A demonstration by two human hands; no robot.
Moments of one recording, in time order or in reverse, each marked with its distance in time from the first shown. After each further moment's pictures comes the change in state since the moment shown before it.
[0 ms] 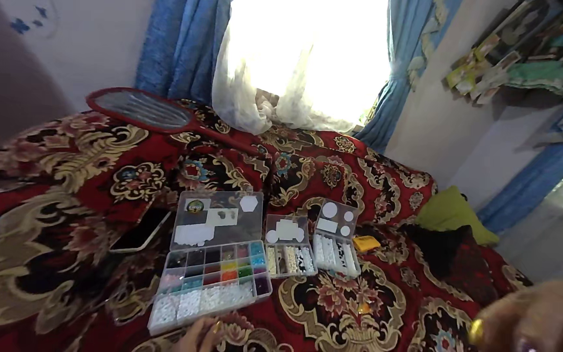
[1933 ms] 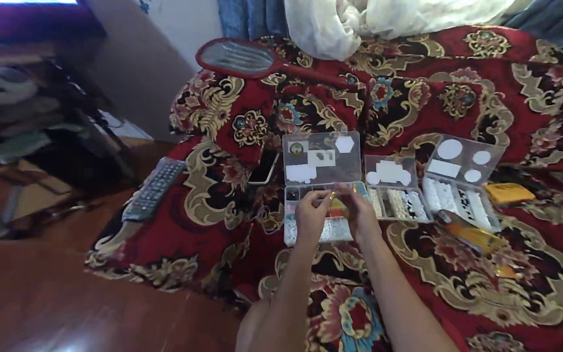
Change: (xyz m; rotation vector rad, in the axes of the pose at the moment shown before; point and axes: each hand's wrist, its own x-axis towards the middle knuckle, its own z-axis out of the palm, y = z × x) left_hand 0.113 0.063 -0.039 -0.126 0.197 -0.070; right_hand 0.060 0.409 0.217 0.662 0.848 0.834
